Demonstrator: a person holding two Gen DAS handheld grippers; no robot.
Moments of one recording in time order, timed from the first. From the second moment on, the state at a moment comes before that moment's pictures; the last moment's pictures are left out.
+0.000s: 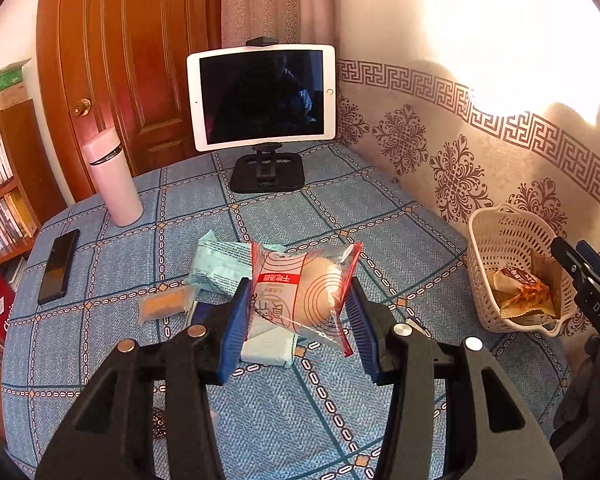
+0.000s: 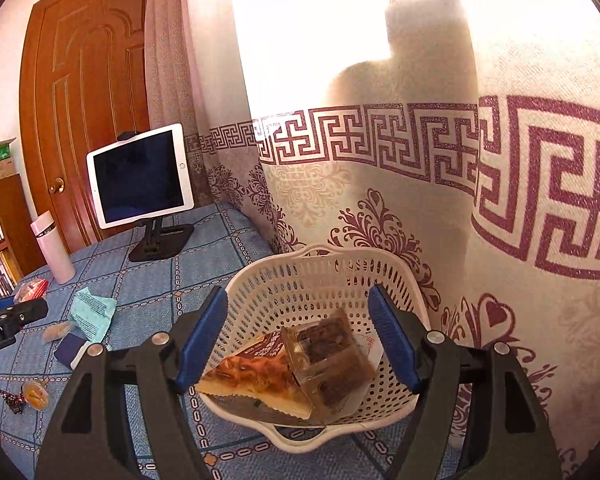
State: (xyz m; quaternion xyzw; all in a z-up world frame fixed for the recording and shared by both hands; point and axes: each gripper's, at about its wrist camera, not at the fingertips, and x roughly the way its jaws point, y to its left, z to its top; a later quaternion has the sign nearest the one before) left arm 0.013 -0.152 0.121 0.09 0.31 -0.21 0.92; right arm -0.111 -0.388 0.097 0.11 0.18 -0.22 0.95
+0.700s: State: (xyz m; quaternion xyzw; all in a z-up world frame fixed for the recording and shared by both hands) left arm -0.012 -0.260 0.135 0.14 0.27 -0.30 0.90; right arm -0.139 -0.370 0.079 0.10 0.18 -0.20 0.96
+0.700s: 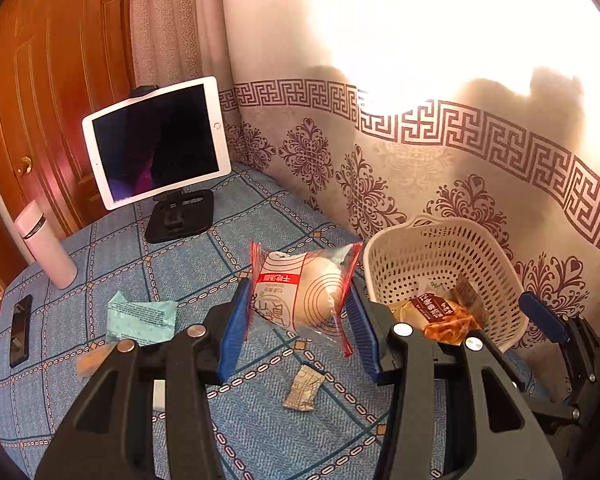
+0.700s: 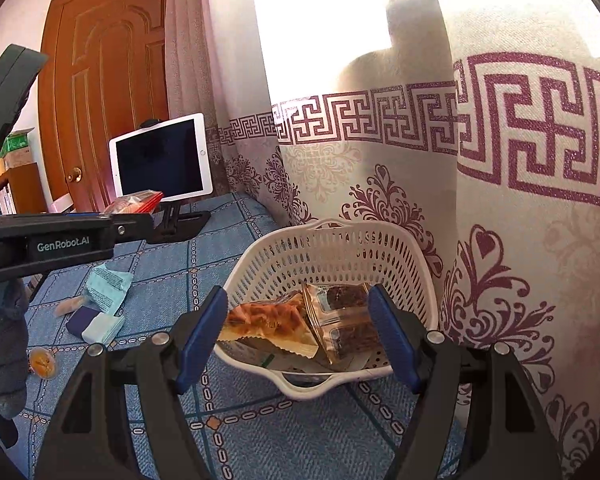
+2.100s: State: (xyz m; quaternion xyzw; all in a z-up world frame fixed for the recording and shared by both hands) left arm 0.004 -0.231 0.131 0.10 0.28 -0.25 0.92; right arm -0.122 -0.344 0.073 0.10 0.20 -0.14 0.96
